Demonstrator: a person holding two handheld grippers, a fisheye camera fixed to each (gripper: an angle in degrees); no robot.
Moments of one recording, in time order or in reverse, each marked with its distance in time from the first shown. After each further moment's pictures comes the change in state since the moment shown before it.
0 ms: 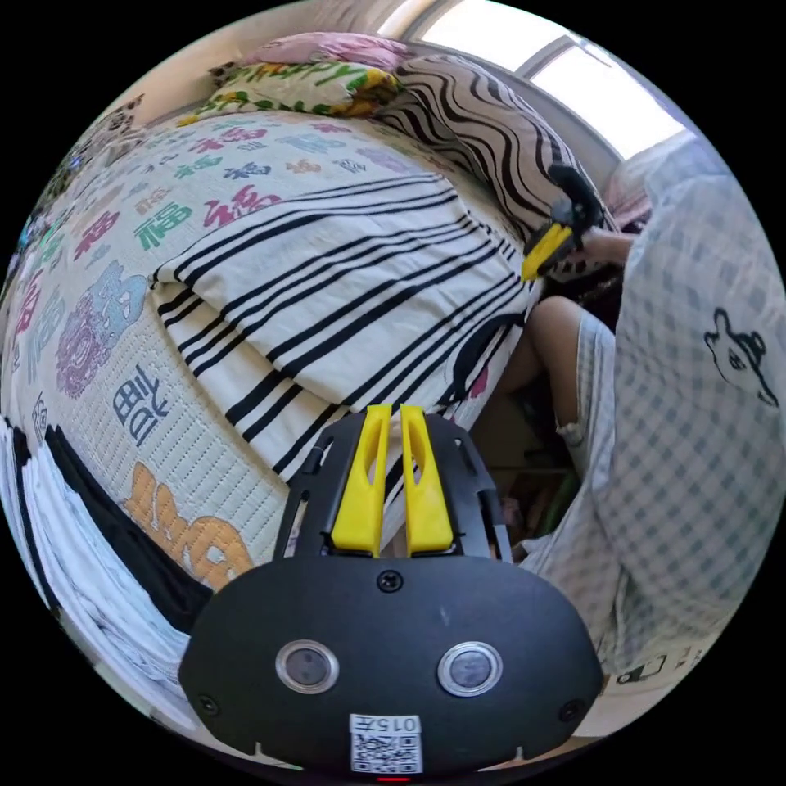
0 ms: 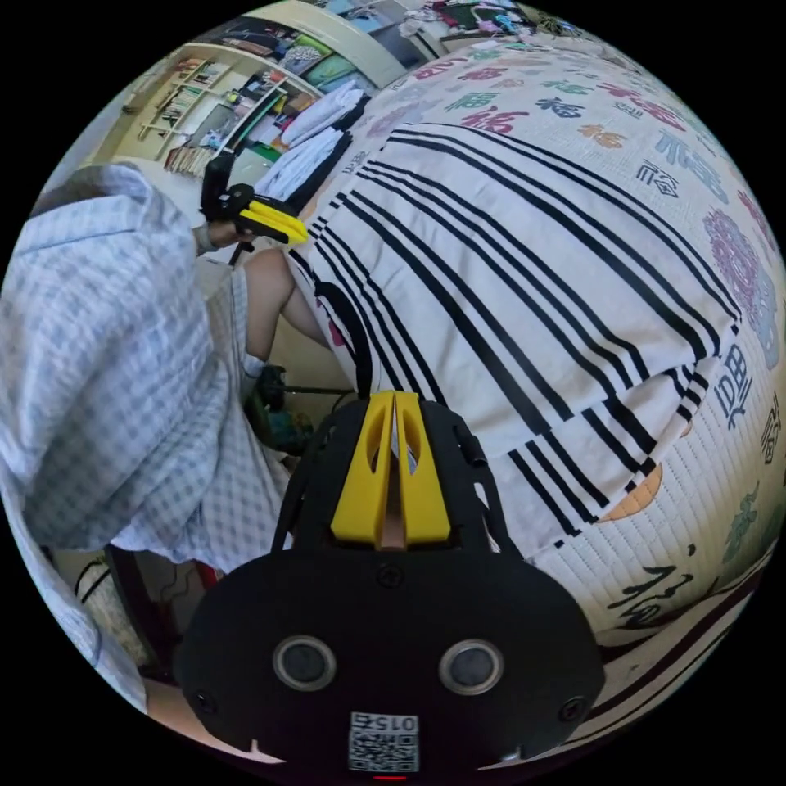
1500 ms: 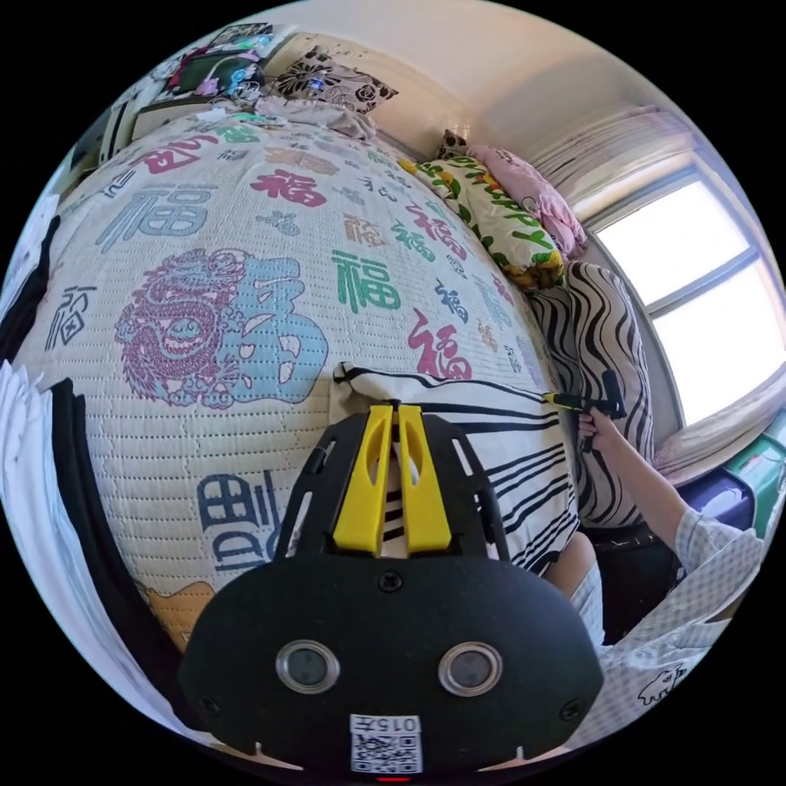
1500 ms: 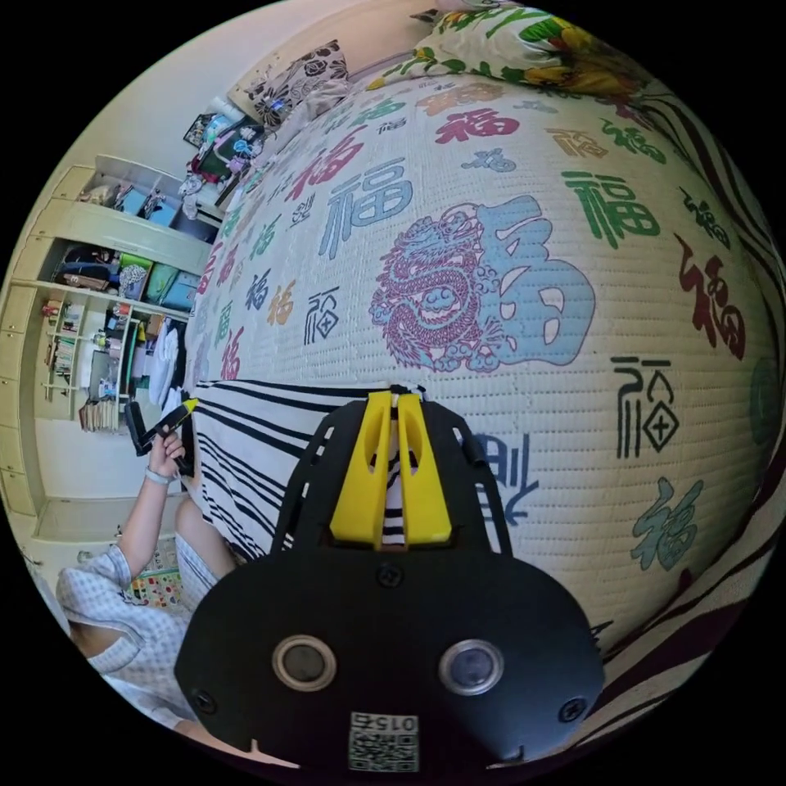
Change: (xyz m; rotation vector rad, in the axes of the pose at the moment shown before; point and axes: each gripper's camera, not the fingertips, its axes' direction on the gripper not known) left arm -0.188 -0.031 -0.148 0.404 -0.008 -0.564; right arm 0.231 0.020 -0.089 0.381 0.069 0.651
